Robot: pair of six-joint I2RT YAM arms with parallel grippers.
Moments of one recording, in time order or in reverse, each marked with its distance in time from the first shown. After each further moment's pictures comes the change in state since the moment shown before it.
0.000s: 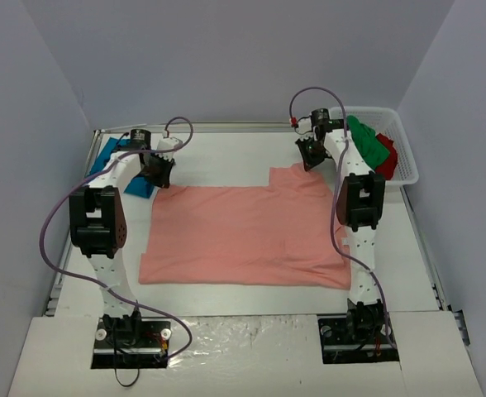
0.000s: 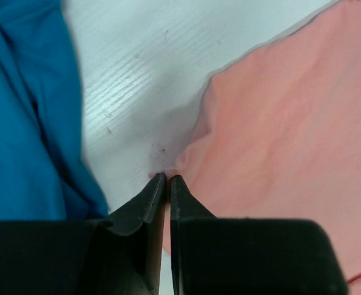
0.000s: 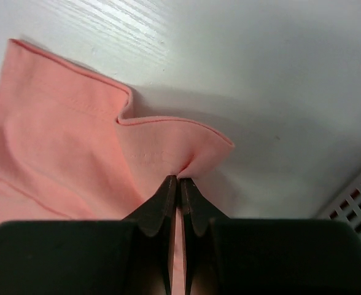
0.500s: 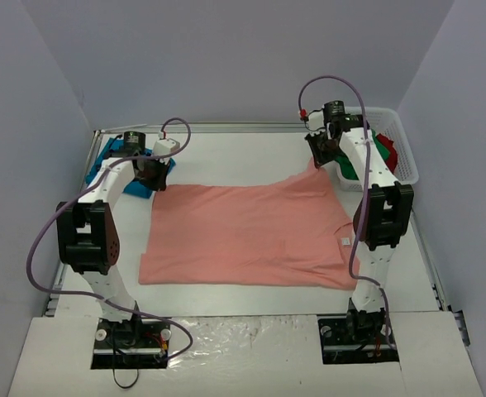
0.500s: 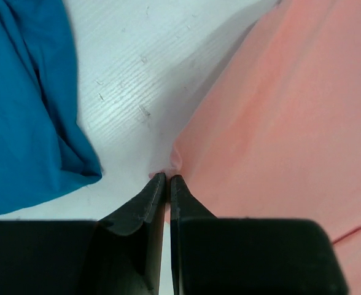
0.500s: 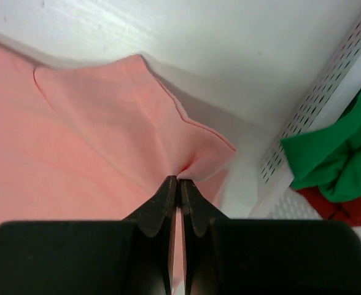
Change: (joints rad) left arm 0.000 -0.185 -0.111 -0.012 -0.009 0.023; right arm 0.005 -0.392 -0.286 -0.002 0.029 -0.013
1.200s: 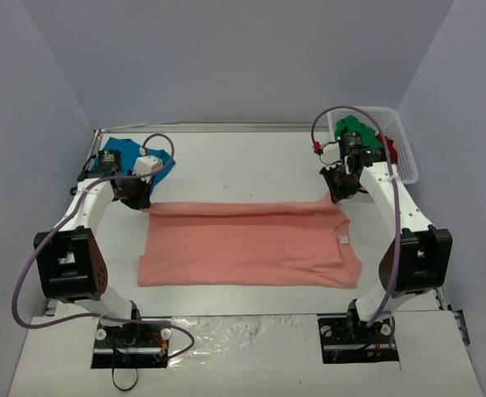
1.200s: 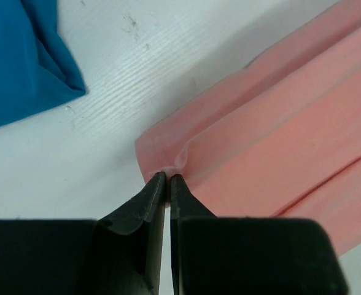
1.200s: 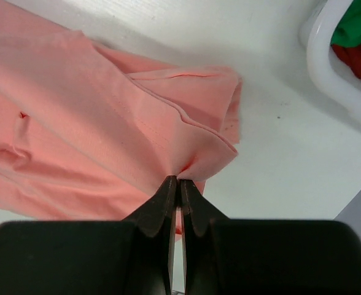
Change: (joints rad) left arm 0.129 -0.244 -0.256 -0.031 0.073 0.116; right arm -0.011 -0.499 -0.586 -0.016 0.047 -0.016
